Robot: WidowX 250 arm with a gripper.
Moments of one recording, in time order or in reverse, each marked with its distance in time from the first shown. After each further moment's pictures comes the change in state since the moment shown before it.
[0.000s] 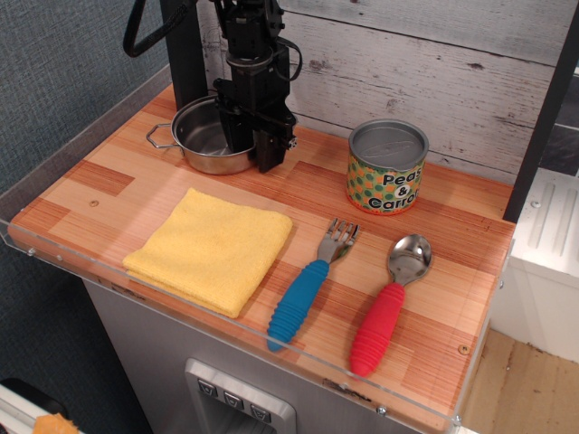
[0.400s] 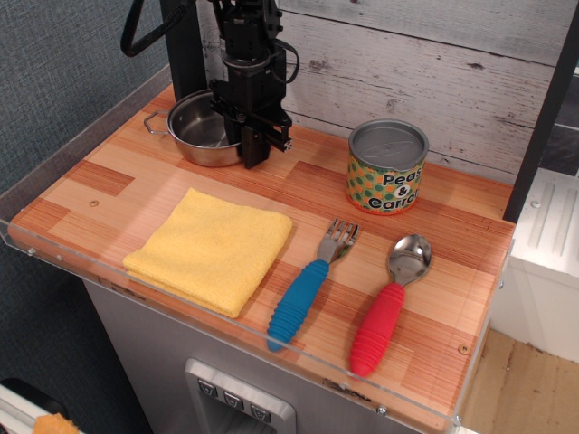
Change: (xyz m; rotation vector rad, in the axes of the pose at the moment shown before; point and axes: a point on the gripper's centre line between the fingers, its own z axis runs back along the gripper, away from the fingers) arm -0.006 0.001 -0.001 0.015 0.020 0.003
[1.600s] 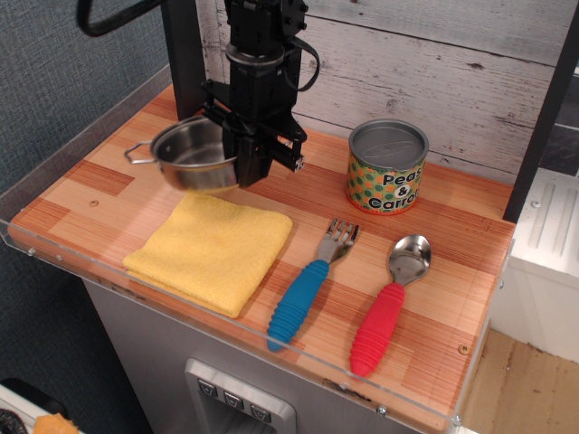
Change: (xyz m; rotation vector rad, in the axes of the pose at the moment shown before) arm -0.058 -0.061 0.056 0.062 0.086 0.048
